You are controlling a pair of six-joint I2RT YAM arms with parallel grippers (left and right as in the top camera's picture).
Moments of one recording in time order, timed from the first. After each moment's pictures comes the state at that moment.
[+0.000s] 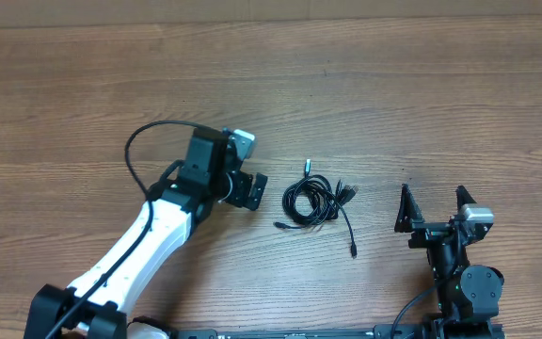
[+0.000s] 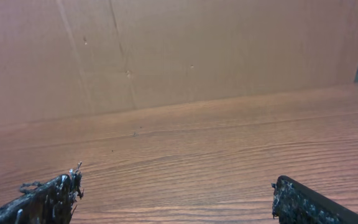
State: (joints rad) left arm -0.38 1.45 0.82 -0.31 0.16 0.01; right arm 0.03 0.01 0.02 -0.03 0.00 0.14
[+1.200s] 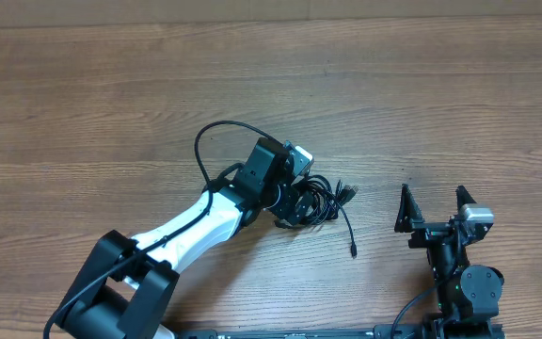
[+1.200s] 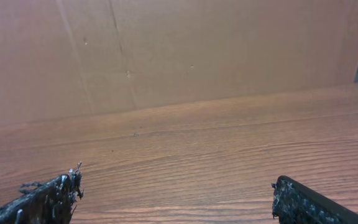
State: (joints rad) left arm -0.62 1.68 0.87 -0.17 0.17 0.03; right arm 0.03 0.01 0.02 -0.03 0.00 0.14
